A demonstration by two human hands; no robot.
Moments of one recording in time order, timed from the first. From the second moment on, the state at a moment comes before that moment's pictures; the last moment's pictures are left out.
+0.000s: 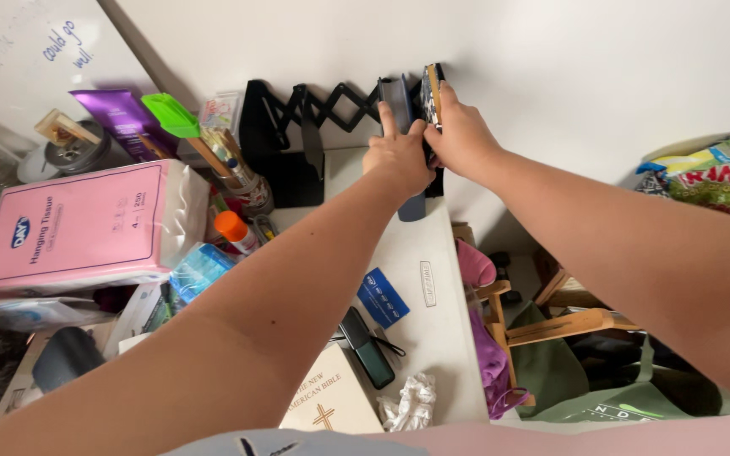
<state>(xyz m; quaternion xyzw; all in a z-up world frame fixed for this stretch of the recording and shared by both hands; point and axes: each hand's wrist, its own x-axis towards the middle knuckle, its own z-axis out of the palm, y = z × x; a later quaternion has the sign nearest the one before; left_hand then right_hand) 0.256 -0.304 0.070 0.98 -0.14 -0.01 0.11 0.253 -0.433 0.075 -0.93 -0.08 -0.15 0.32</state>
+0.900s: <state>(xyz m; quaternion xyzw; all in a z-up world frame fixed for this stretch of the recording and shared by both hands) 0.157 -0.207 0.057 0.96 -0.12 0.02 0.26 0.084 -0.516 -0.135 -0.71 0.37 0.19 0.57</state>
